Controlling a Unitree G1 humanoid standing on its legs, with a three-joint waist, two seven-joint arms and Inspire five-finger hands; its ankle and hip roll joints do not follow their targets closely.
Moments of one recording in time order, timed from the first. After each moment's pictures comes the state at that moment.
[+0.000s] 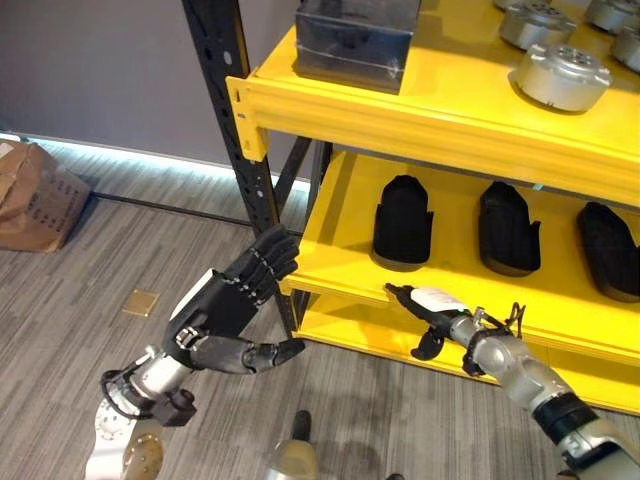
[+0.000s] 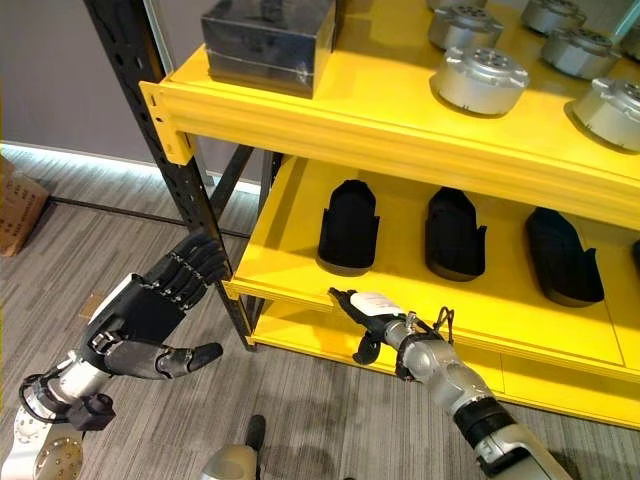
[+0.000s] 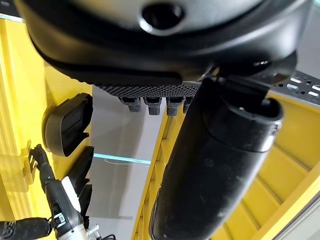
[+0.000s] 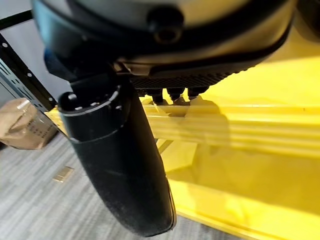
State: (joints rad) left arm 0.21 0.56 0.08 -0.10 -0.82 -0.36 -0.79; right arm -0.41 -0.60 0.50 0.49 -0.58 -0.14 0.13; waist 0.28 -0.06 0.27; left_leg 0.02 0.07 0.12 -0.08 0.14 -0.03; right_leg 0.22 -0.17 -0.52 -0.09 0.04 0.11
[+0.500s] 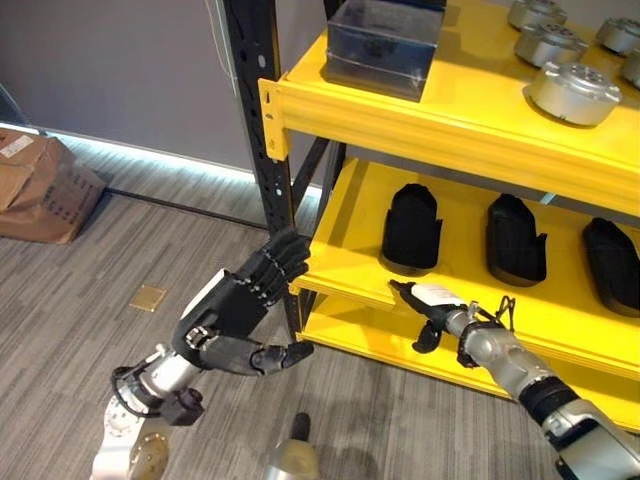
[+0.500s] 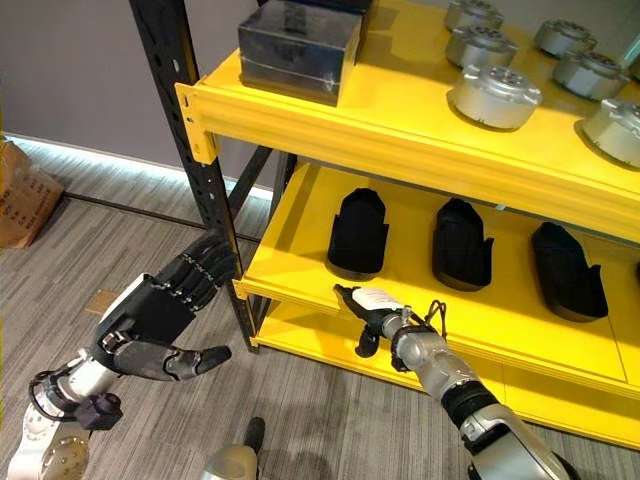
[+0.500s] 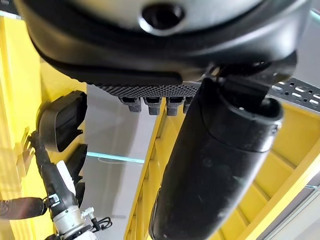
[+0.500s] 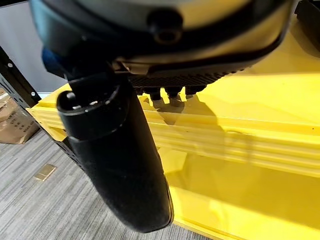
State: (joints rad) left arm 0.19 0.57 0.04 -0.13 -0.82 -0.32 -0.77; right arm -0.49 -0.55 0.55 0.64 -0.58 -0.11 0.09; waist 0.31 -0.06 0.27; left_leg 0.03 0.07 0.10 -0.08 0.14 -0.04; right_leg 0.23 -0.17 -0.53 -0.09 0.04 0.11
